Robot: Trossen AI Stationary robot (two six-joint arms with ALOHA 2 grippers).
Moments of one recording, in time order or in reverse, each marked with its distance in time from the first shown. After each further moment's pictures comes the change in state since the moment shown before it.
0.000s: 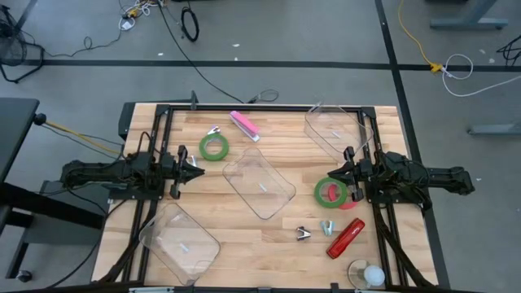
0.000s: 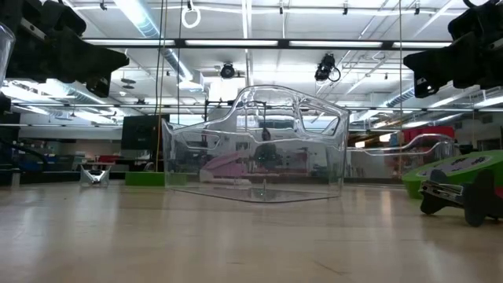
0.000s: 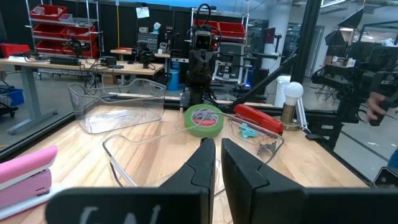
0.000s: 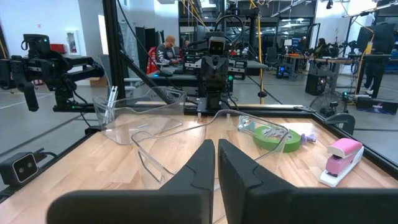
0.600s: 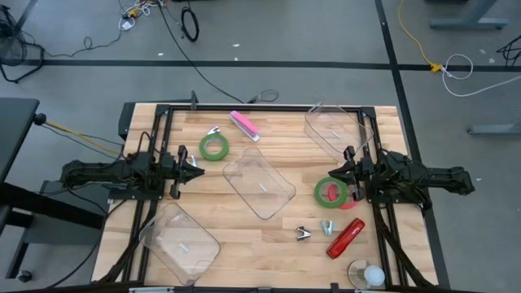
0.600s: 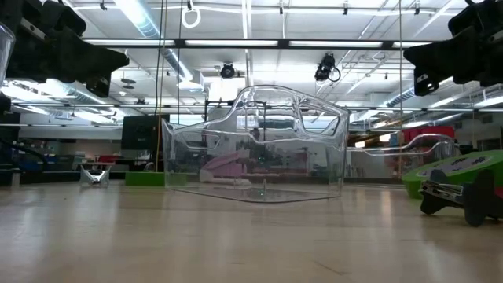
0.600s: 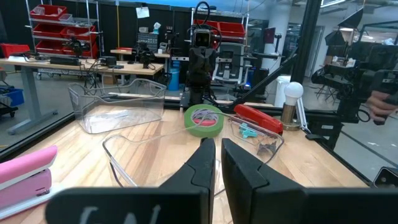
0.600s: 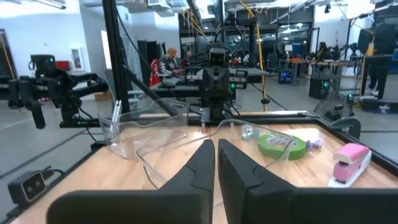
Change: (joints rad) left arm 0.000 0.000 0.000 0.000 0.000 0.000; right arm 0.000 0.000 0.000 0.051 -0.007 0.053
